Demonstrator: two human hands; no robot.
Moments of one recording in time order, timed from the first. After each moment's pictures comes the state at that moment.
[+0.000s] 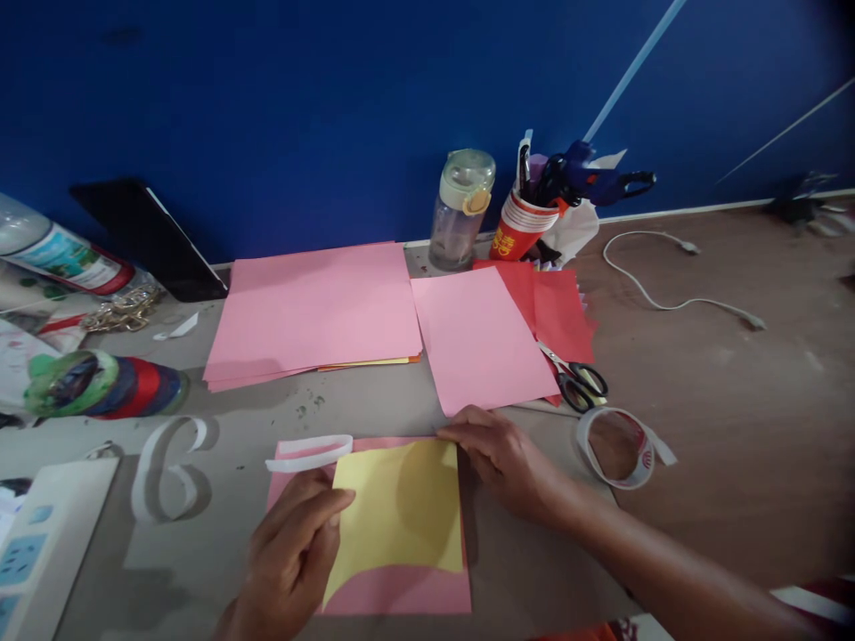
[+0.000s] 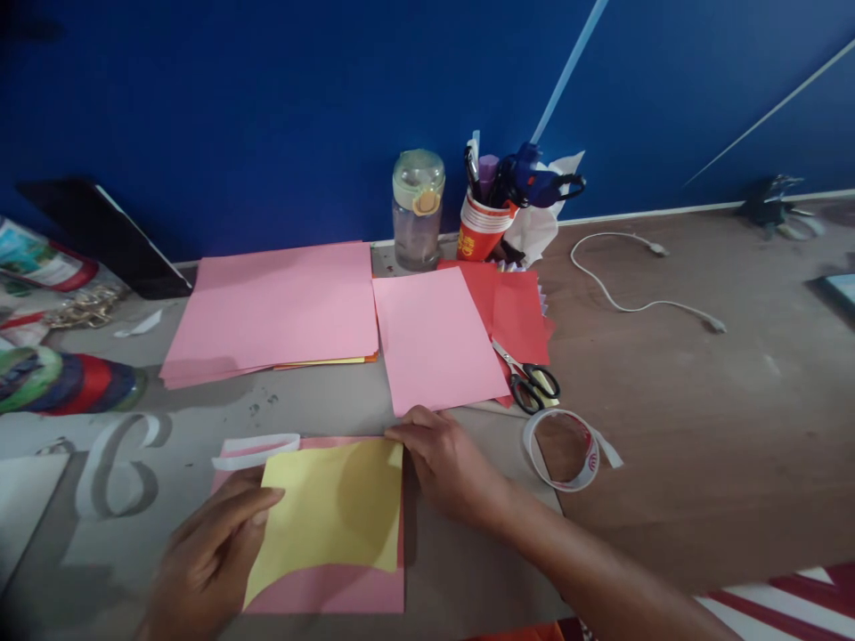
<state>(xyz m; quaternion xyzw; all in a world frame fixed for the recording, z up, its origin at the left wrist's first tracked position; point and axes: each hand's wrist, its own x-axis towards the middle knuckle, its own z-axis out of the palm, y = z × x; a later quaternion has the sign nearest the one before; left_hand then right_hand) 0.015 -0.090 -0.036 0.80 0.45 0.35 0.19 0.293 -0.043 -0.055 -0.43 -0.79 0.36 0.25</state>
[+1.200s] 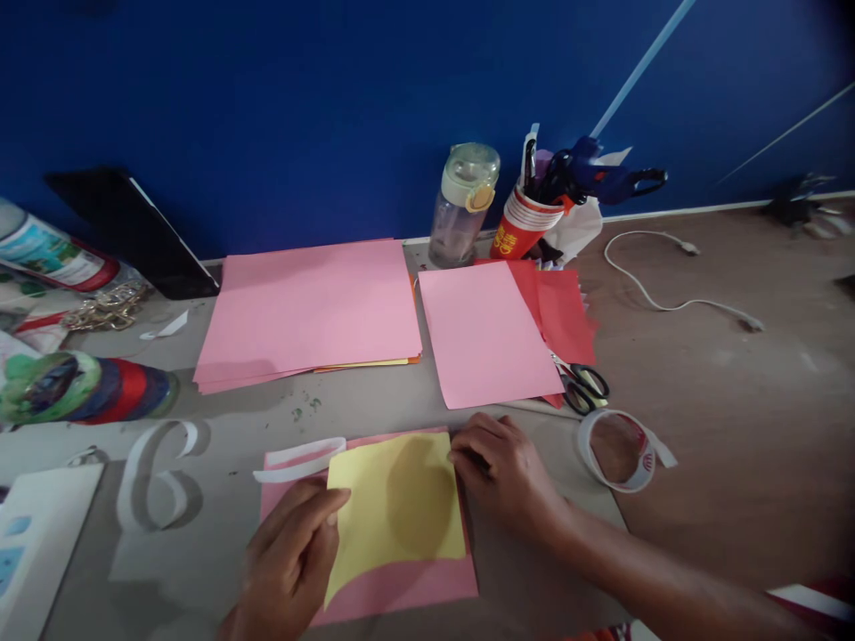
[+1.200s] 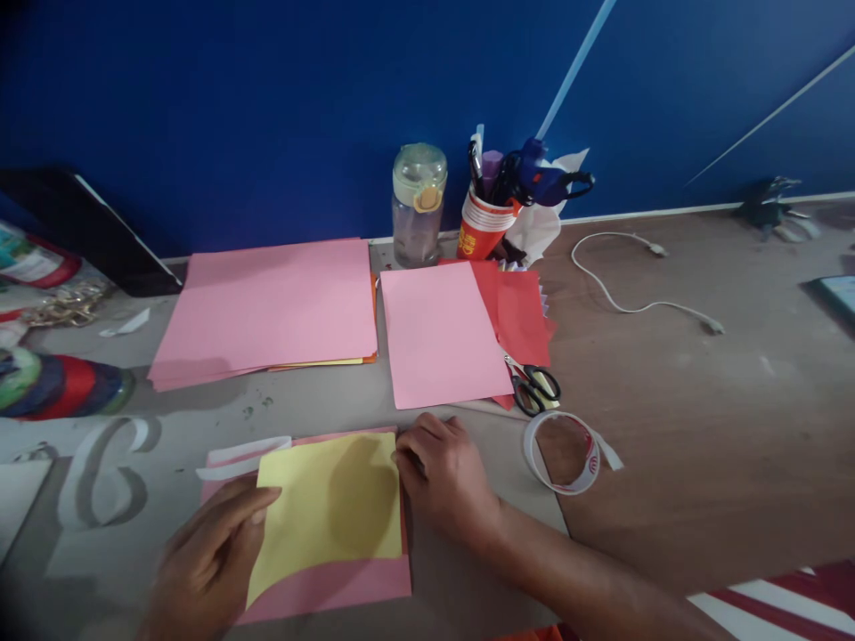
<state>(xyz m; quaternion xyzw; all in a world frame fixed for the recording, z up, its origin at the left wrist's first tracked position) 0.012 -0.095 -0.046 0.79 0.50 0.34 0.15 0.279 -0.057 -0.059 -0.54 -0.75 0.27 0.27</state>
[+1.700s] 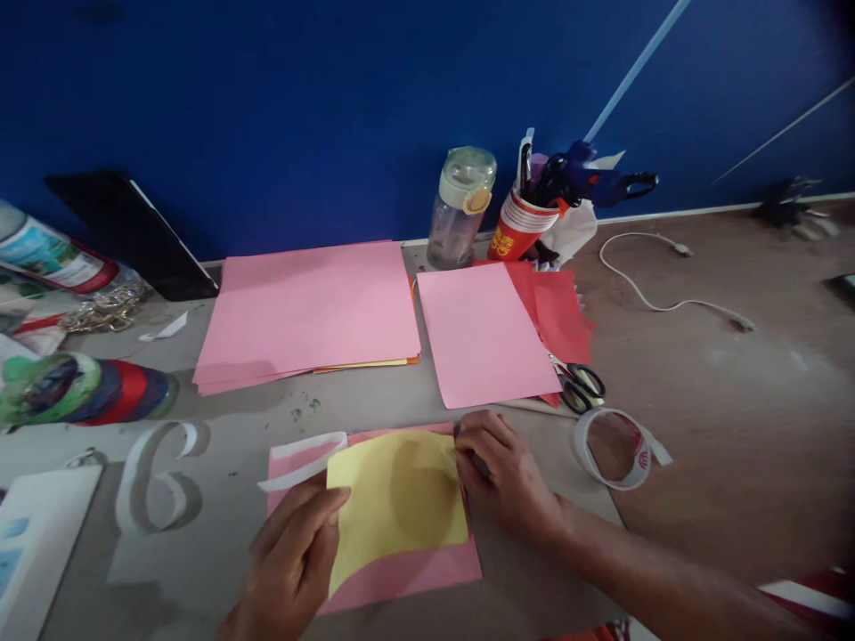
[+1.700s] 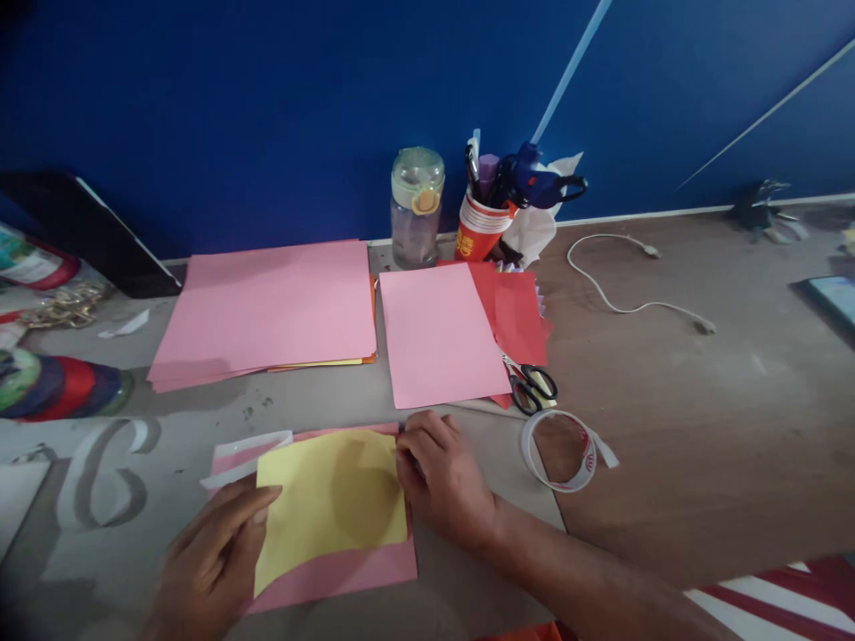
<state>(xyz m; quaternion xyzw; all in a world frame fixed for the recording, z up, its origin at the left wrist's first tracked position) 0.010 -0.097 -0.052 0.78 0.49 0.35 0.14 0.278 -0.055 -0.061 -0.49 -0.77 0.21 0.35</state>
